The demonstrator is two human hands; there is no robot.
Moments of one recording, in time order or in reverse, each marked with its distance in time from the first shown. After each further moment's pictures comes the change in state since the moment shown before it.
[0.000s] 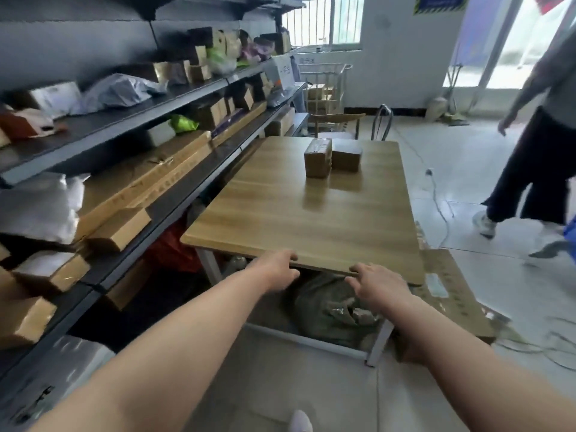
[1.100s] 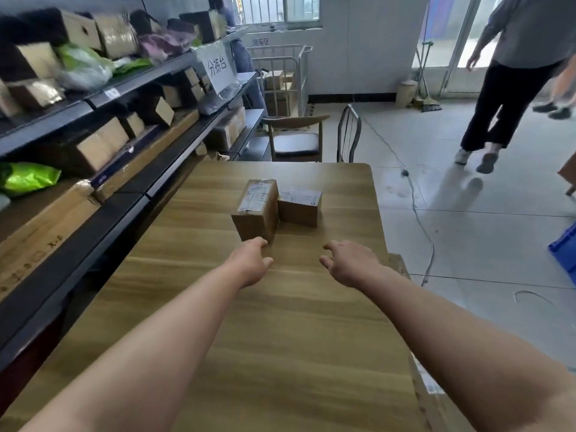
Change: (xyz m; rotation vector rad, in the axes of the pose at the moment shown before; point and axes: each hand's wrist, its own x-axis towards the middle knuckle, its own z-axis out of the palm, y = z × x) left_hand 0.474 0.130 -0.097 0.028 0.096 -0.077; right_hand 0.454 0.164 -0.113 0.040 -0.021 0.057
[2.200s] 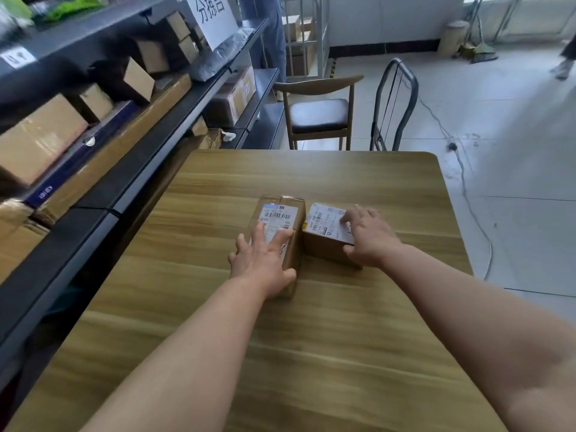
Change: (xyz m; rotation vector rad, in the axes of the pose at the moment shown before) left_hand 0.271 -0.037 0.031 0.315 0.019 -0.010; right_hand 0.312 0.020 0.044 0.002 -0.026 -0.055
